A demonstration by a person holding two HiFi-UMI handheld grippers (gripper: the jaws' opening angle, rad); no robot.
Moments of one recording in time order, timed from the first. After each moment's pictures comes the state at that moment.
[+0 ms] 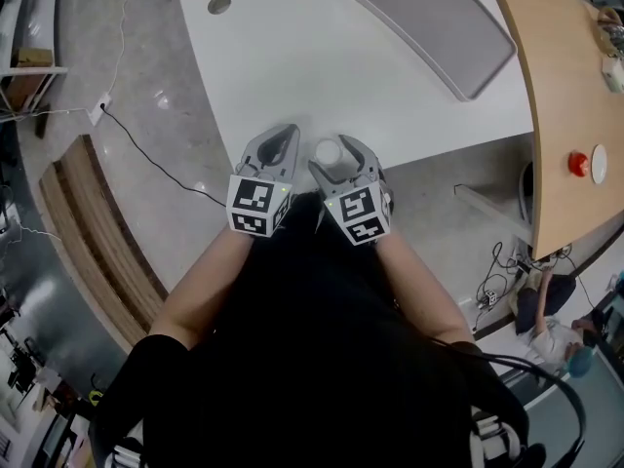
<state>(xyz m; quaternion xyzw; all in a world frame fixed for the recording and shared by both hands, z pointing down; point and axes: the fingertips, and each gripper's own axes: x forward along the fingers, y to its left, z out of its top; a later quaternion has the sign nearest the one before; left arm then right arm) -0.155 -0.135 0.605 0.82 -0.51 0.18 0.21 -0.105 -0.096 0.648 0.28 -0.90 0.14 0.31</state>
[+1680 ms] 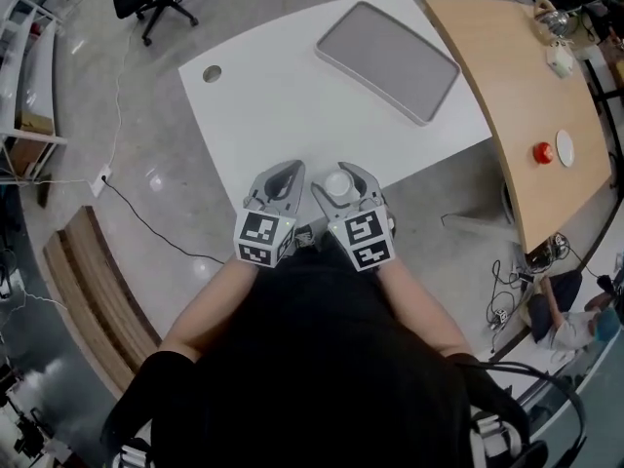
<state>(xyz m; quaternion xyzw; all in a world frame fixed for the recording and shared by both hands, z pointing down) -0.118 -0.122 0.512 0.87 -0.45 0.12 0.14 -0.077 -0.102 0.527 0.38 -0.88 0.12 0.26</state>
